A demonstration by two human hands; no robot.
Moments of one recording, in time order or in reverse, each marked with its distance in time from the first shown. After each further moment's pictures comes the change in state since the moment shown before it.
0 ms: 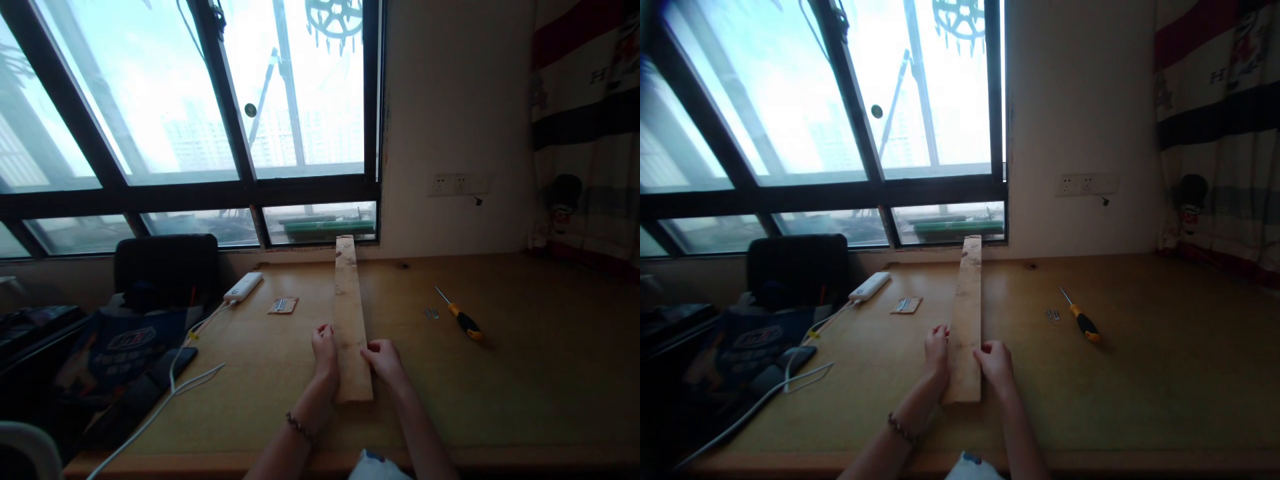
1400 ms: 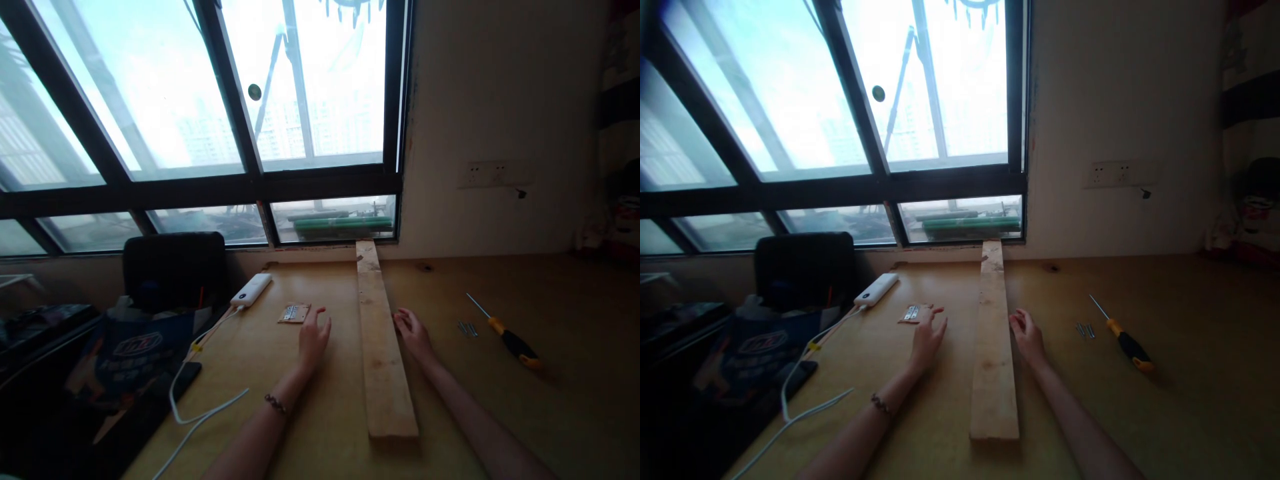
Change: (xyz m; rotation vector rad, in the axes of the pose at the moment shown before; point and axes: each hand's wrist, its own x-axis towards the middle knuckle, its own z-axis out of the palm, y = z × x) left_hand 0.095 0.039 -0.041 0.706 -0.265 0.651; right_hand 0.109 0.017 -0.008 0.243 0.194 -0.305
